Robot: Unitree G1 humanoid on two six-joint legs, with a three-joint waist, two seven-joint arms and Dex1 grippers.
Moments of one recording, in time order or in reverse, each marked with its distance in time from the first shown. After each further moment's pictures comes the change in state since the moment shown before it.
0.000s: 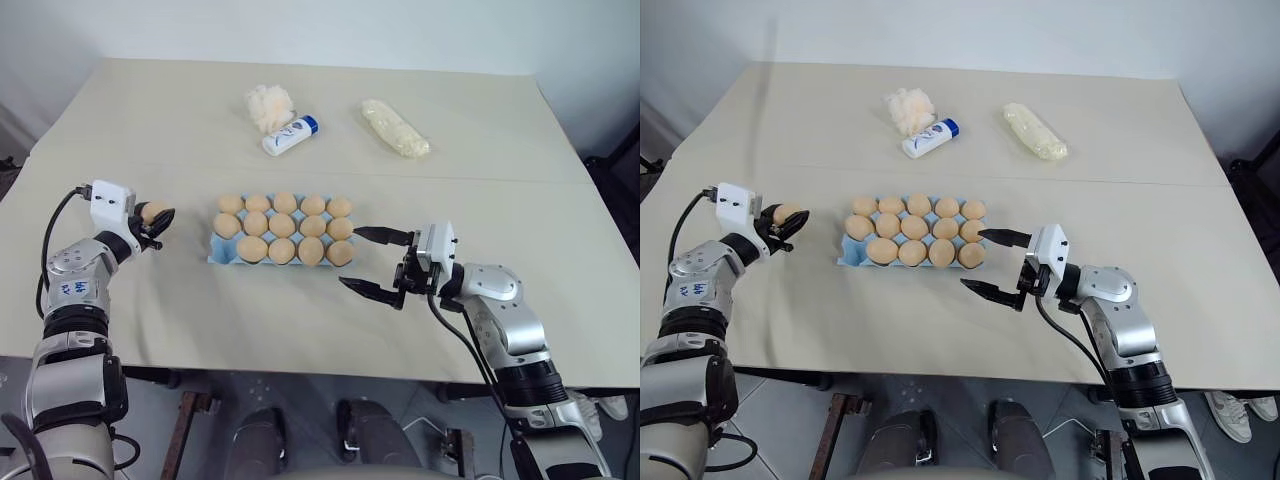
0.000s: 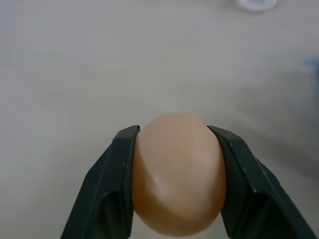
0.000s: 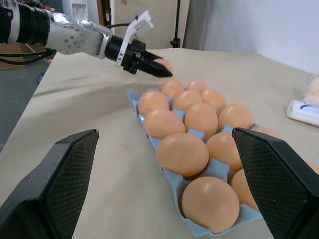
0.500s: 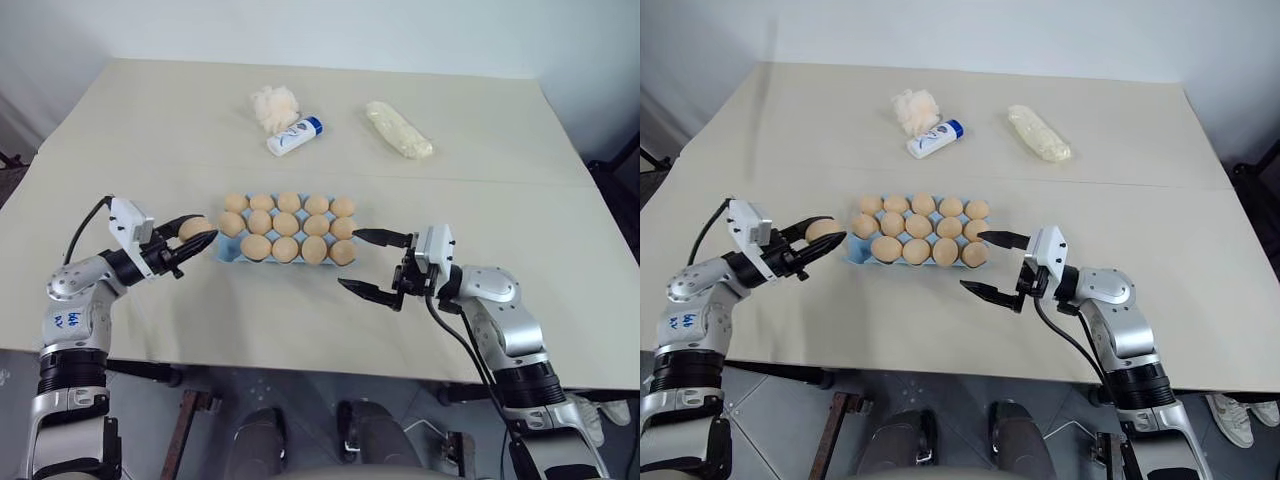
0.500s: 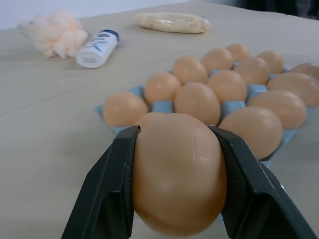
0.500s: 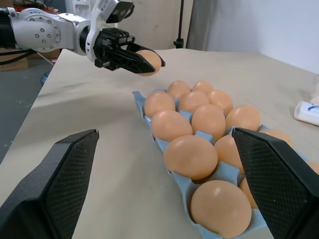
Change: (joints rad) left arm 0.317 -0.040 -0.033 -0.637 -0.223 0.203 -0.333; right arm 0.008 0.009 0.002 0.003 -0.003 0.000 -0.001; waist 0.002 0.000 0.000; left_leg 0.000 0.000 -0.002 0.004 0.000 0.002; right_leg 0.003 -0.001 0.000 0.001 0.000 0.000
